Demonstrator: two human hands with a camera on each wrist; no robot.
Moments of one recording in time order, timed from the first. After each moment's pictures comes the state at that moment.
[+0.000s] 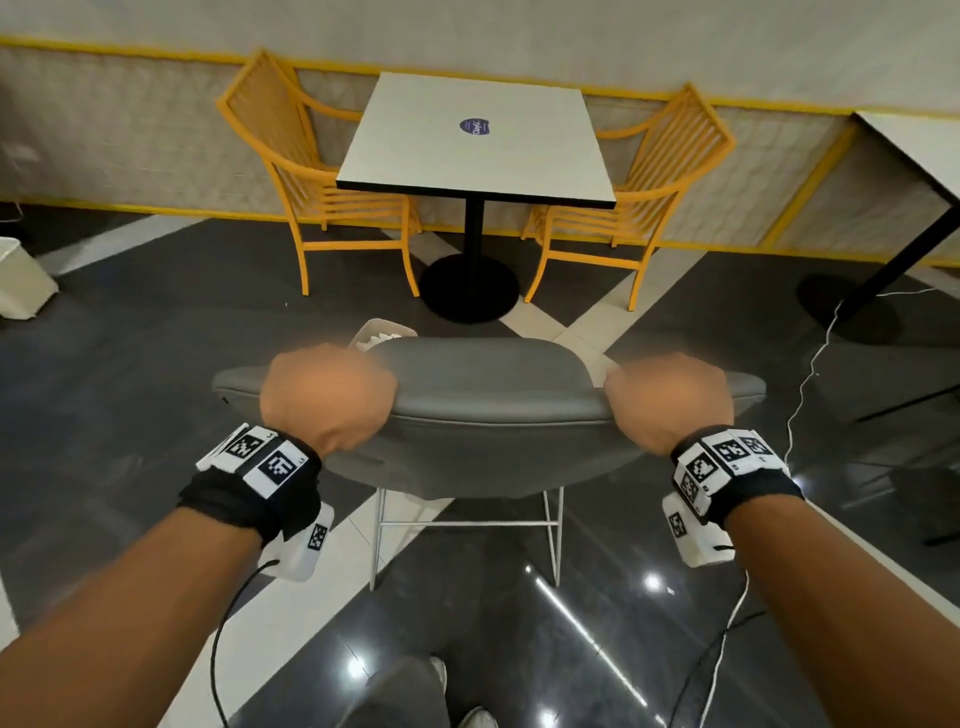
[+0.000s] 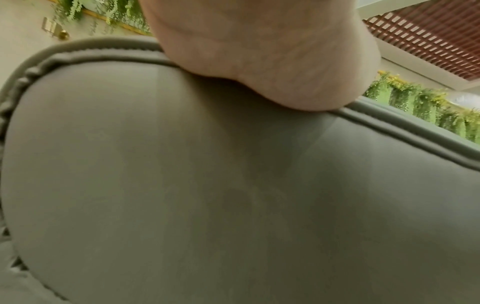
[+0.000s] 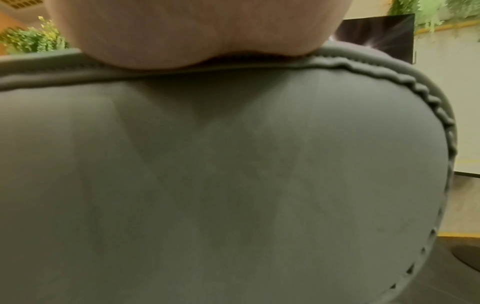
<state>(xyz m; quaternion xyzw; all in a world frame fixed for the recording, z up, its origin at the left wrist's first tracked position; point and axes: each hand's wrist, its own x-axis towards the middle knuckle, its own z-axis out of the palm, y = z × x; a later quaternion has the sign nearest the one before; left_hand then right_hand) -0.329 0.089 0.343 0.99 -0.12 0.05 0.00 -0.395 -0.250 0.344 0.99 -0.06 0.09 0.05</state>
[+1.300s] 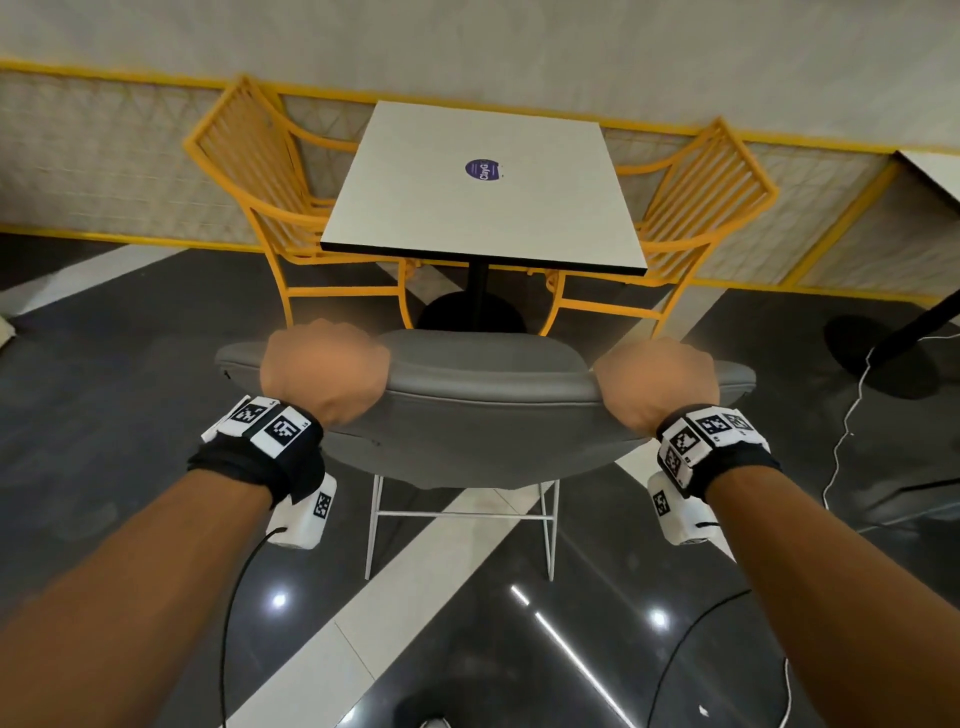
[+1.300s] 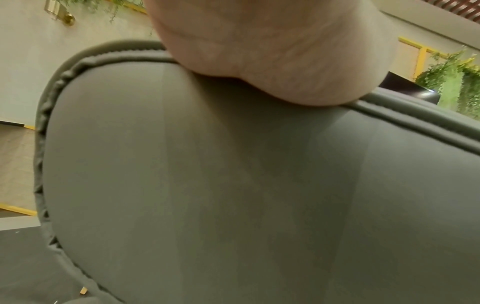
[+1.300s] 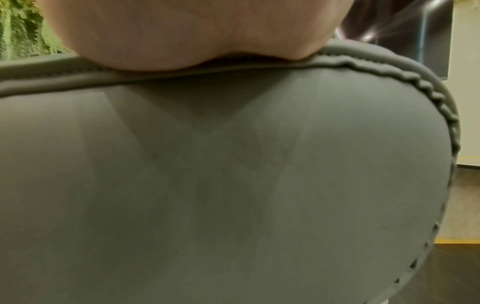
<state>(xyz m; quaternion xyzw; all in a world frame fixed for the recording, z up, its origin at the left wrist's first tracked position) -0.023 0.057 0.337 0.98 -0.14 0.12 0.04 -0.096 -0.280 0.346 0.99 -0.09 0.08 0.02</state>
